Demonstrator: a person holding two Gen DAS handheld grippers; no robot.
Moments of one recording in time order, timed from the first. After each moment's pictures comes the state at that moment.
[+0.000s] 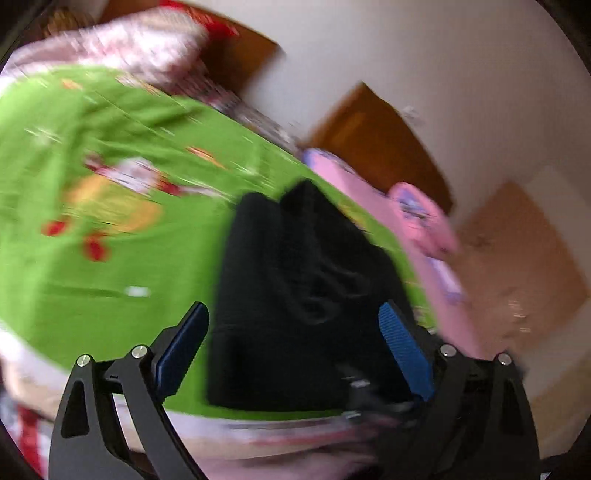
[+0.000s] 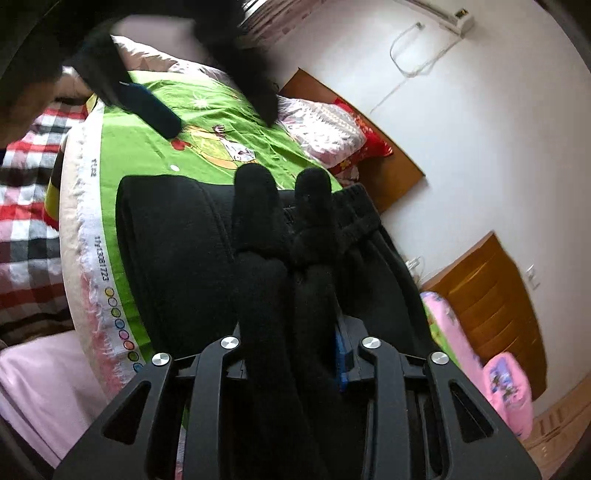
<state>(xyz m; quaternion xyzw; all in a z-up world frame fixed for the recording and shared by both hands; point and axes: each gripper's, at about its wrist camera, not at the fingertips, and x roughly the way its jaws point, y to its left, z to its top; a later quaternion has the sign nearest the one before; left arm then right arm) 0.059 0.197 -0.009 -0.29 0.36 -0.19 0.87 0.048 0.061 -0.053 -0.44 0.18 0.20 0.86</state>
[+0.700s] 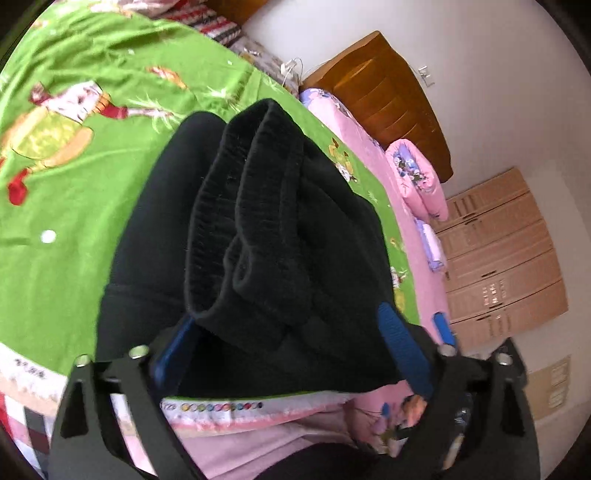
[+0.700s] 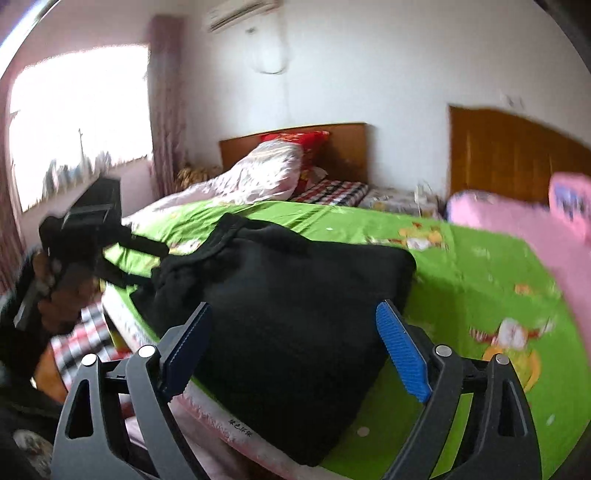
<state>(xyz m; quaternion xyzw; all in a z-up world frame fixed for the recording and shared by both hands) 0.092 0.144 -0.020 -0.33 0.47 -0.21 0.79 0.040 -0.154 0.021 0.00 0.25 0.24 0.94</state>
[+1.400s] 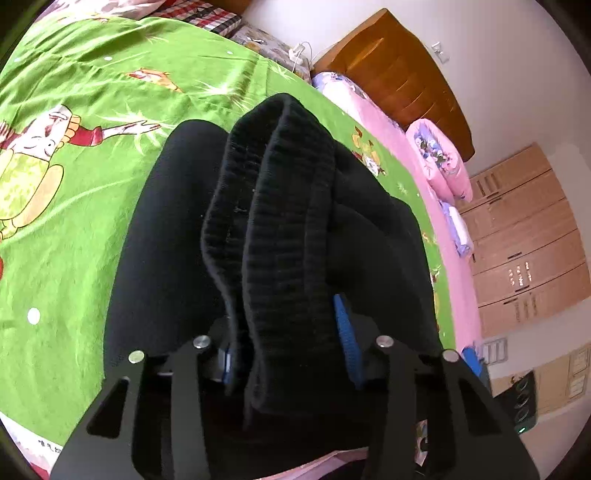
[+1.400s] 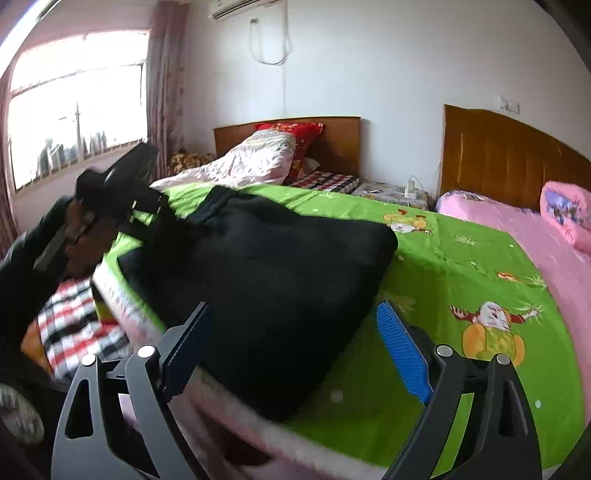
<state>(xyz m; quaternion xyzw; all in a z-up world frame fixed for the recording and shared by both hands) 0.148 0.127 -0.036 -0.26 0.51 -0.19 0.80 -0.004 -0.167 -0.008 -0.07 0.25 0.23 0.94</state>
